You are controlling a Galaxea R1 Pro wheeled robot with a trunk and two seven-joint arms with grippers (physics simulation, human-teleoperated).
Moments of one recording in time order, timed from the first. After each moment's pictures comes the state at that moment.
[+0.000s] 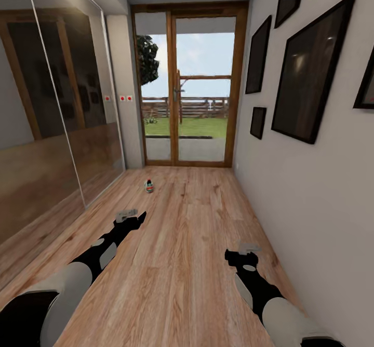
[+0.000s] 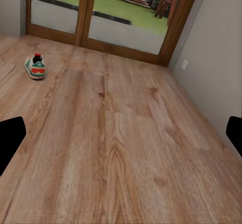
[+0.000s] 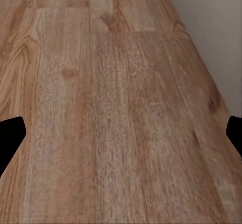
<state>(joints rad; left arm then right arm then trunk) -0.90 0.06 0.03 -0.20 0.25 -0.29 -0.33 -0.69 0.10 0.00 -0.35 -0.01 -0.03 -0.27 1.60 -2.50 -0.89</state>
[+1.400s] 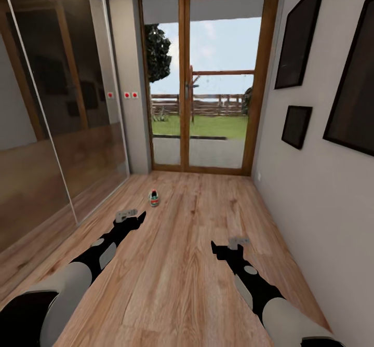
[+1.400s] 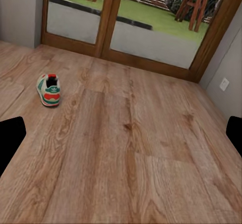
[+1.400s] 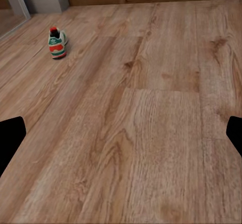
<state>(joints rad) -0.90 0.06 0.03 -0.20 0.25 -0.29 -0.33 -0.69 0.10 0.00 -0.34 -0.02 -0.22 0.07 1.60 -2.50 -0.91</state>
